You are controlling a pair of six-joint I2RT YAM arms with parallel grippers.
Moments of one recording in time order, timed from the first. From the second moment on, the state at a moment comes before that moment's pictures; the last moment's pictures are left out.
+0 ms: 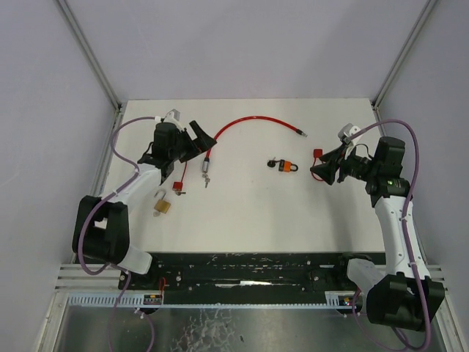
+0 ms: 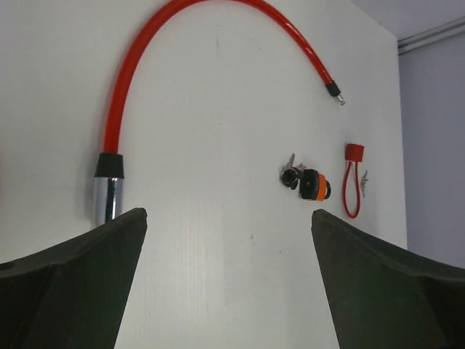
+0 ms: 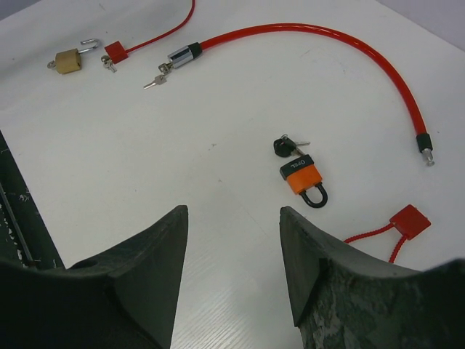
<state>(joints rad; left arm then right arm) -0.22 1.50 0.93 0.13 0.27 -0.73 -0.16 1.01 0.87 -0.39 -1.03 -0.39</state>
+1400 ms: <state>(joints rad) -0.21 1.99 1.38 -0.71 -0.17 -0.18 -0.16 1.00 0.86 -0.38 -1.04 -0.39</state>
